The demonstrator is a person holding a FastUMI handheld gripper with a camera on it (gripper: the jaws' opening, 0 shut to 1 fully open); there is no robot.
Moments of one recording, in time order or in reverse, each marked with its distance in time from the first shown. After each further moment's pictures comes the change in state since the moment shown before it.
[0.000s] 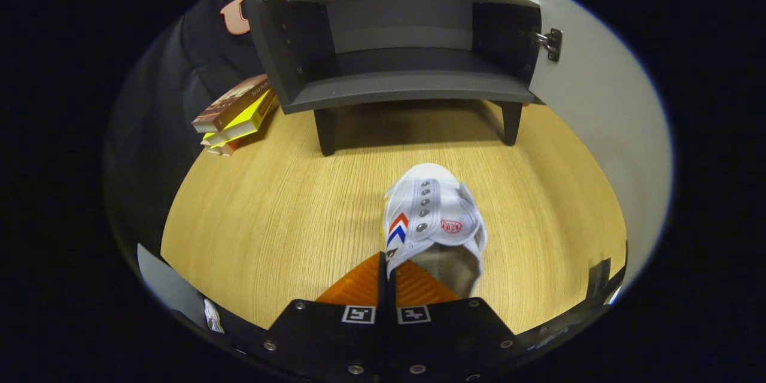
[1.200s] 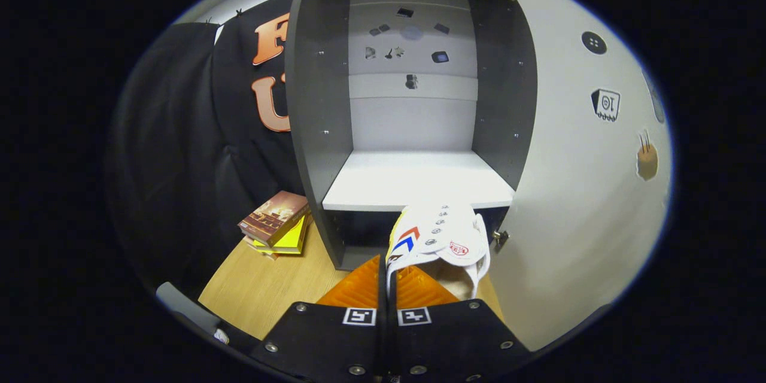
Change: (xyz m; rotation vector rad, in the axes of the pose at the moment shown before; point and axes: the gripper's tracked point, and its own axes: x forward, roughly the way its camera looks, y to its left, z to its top) arm -0.212 0.020 0.240 -0.082 -0.467 -0.003
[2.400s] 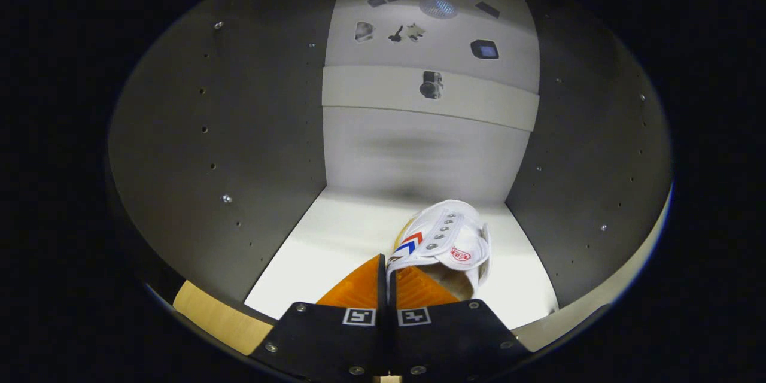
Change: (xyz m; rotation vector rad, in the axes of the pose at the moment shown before) arm 0.217 -0.022 0.098 -0.127 0.011 0.034
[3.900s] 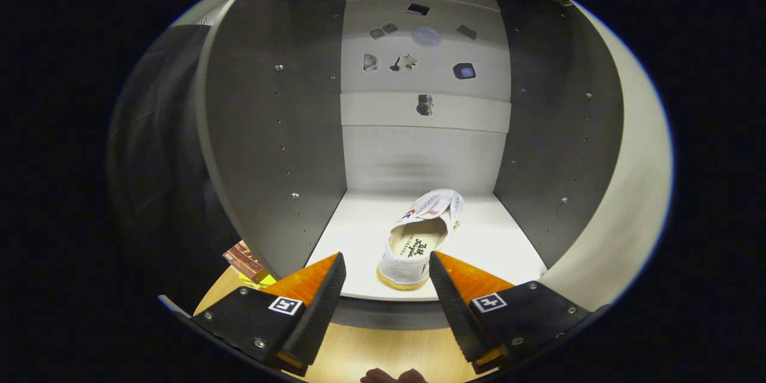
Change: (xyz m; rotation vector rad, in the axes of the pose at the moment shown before) arm -0.113 0.021 -0.007 0.099 -0.062 -0.011
